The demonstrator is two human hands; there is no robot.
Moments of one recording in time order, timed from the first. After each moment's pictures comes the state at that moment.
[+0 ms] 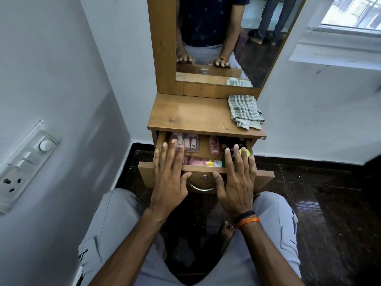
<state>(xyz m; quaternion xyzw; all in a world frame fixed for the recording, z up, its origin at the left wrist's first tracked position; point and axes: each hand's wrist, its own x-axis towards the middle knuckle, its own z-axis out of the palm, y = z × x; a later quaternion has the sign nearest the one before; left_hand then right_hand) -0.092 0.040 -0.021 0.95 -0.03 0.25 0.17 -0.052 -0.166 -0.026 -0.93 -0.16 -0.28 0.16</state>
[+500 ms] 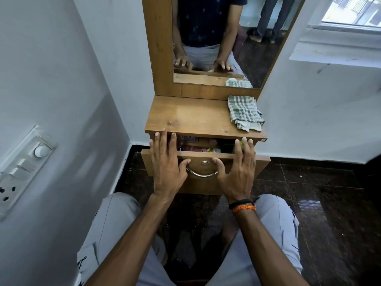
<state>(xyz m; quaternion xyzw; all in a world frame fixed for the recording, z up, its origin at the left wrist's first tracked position) -0.046 0.039 -0.002 0.95 0.08 0.25 0.20 -0.015 -0.150 -0.017 -0.92 -0.05 -0.32 0.24</state>
